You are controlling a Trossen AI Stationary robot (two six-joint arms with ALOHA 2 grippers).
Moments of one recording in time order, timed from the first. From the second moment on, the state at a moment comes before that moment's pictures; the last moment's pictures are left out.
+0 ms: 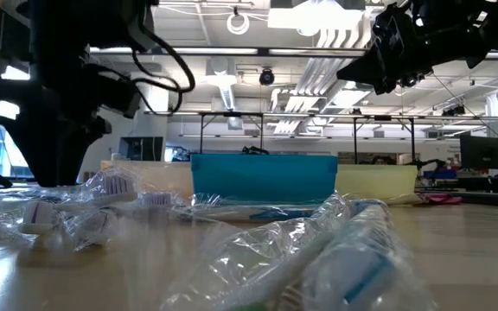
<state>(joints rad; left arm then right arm) -0.24 1.50 0.84 -0.78 -0.06 -0.39 -0.44 0.86 0.43 0.23 -0.24 0.02</state>
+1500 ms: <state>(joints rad) -0.24 1.58 0.84 -0.82 -0.01 -0.12 -0.44 0.86 0.43 0.23 -0.24 0.02</state>
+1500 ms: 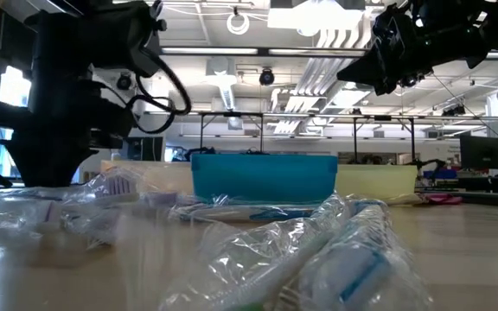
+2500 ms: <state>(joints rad) 0.02 1.49 0.84 -0.97 0.01 -0.02 -0.44 0.86 0.43 0.24 -0.23 0.03</state>
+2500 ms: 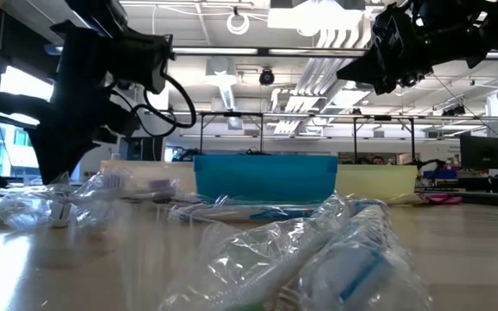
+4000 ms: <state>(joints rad) -0.18 1.49 1.14 -1.17 -0.02 -0.24 -0.44 0.86 0.43 0.24 -0.24 0.03</state>
